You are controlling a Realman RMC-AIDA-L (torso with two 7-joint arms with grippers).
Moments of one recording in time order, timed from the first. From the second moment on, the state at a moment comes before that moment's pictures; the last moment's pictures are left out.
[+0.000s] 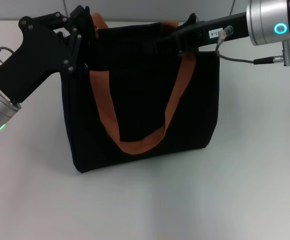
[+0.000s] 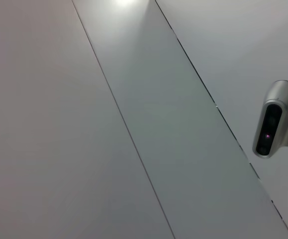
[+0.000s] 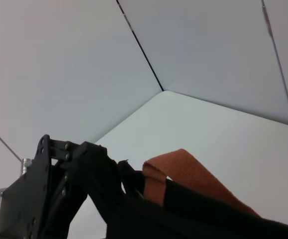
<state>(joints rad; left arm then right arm) -0.52 -2.08 0.53 0.17 1.42 1.73 -0.21 0.72 2.08 -1.20 -1.10 -1.97 -1.33 2.37</state>
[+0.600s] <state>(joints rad) -0.52 -2.08 0.53 0.17 1.42 1.74 -0.21 0.68 2.08 -1.25 -1.19 -2.00 -1.30 2.39</state>
